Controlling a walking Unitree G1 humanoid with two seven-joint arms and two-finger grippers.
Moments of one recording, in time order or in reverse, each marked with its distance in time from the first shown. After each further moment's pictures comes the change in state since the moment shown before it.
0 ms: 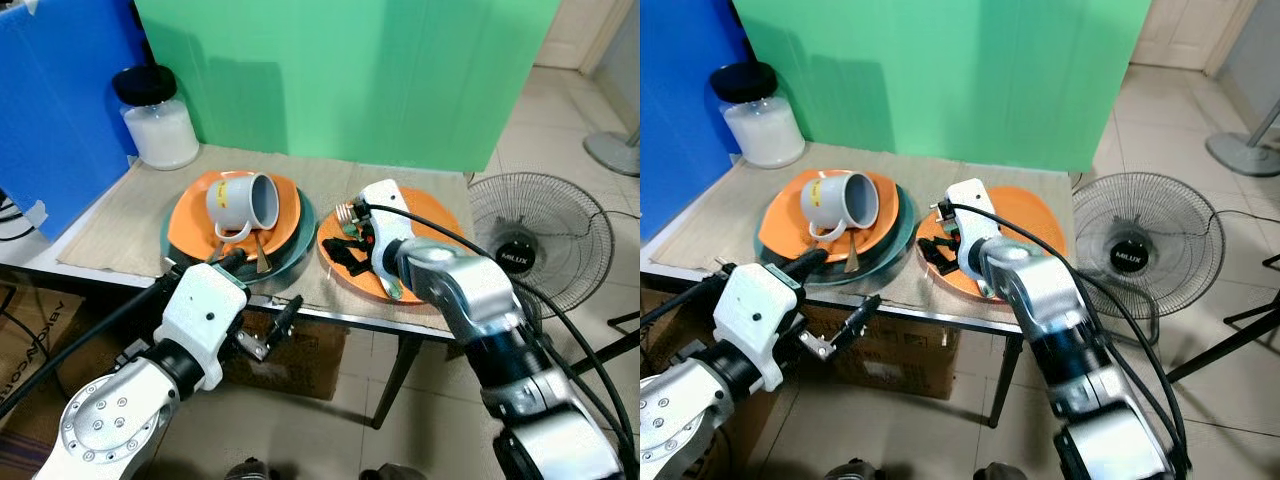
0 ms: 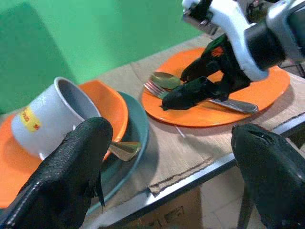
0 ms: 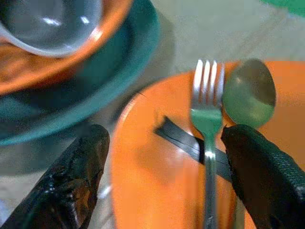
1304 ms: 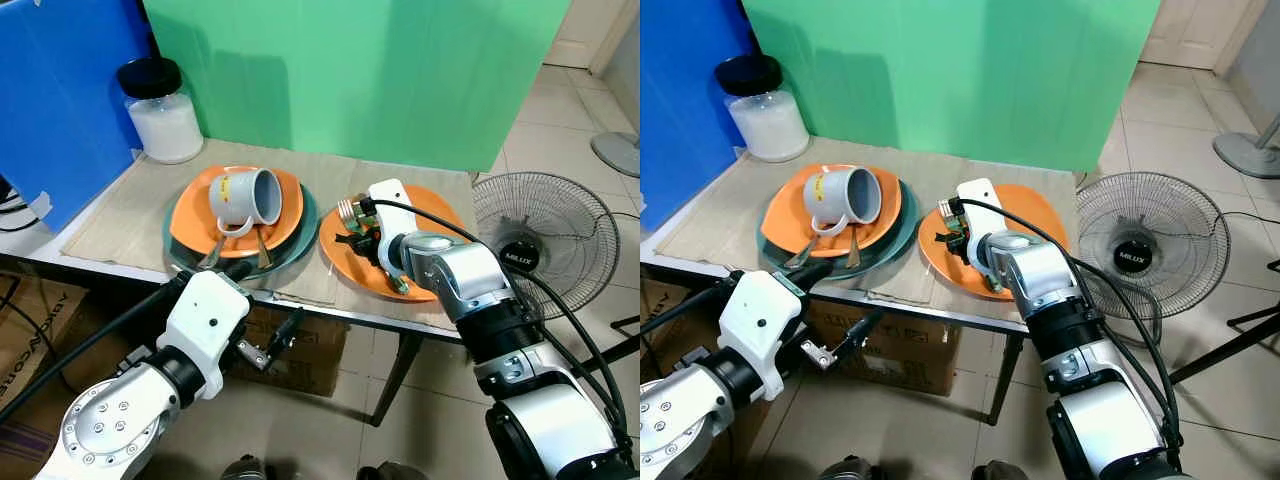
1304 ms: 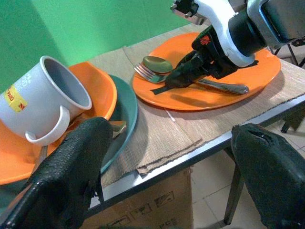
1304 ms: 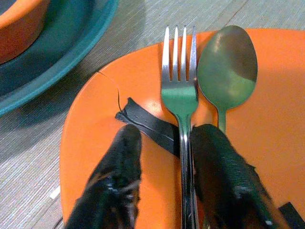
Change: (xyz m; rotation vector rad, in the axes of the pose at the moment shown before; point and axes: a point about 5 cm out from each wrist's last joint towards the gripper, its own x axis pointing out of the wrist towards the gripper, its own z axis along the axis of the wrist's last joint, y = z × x) left arm -0.001 -0.003 -0.005 -0.021 0.043 -0.034; right arm 0.011 -0.017 -0.004 0.031 0.072 -0.054
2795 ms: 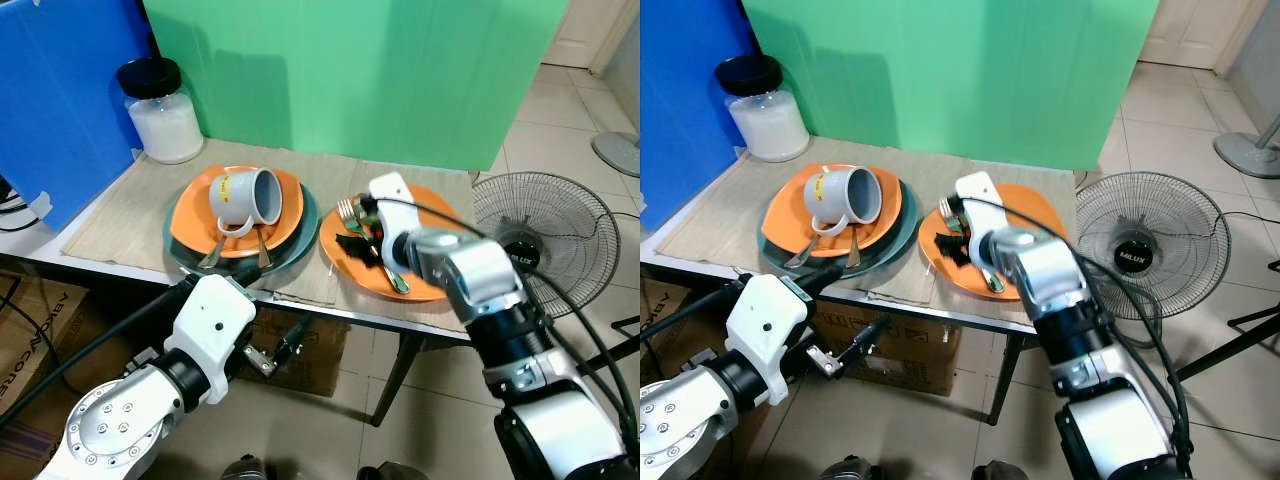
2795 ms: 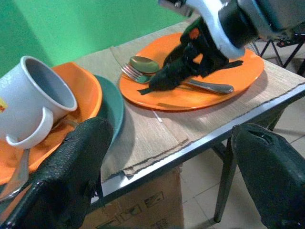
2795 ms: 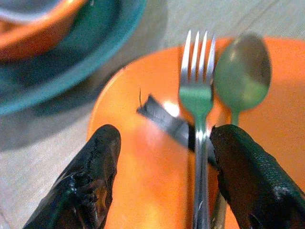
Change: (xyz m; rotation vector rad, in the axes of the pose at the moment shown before) left arm 0.001 -0.006 0.000 -0.015 -0.003 -0.057; right arm -0.011 0.004 0.001 -0.056 0.012 0.063
